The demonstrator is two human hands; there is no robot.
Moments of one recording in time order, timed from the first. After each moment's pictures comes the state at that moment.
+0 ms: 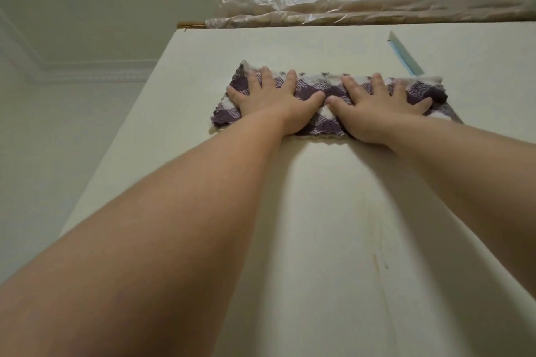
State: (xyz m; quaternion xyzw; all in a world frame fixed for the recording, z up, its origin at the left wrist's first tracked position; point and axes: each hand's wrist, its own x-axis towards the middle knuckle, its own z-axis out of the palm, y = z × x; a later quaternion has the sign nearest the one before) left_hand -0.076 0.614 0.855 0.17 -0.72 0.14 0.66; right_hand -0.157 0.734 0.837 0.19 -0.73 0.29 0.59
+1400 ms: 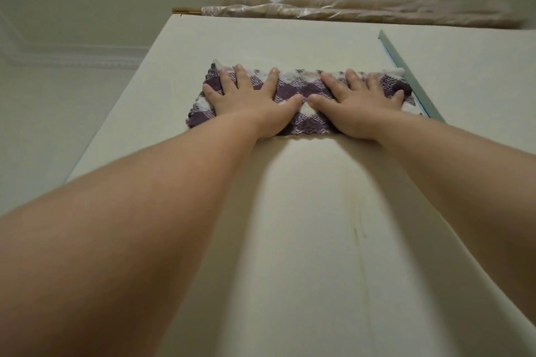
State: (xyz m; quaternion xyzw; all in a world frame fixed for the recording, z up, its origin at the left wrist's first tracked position) left_hand -0.065 0.599 0.816 0.19 -0.72 0.13 0.66; right_hand -0.156 0.733 0.822 0.26 -0.71 0.25 0.61
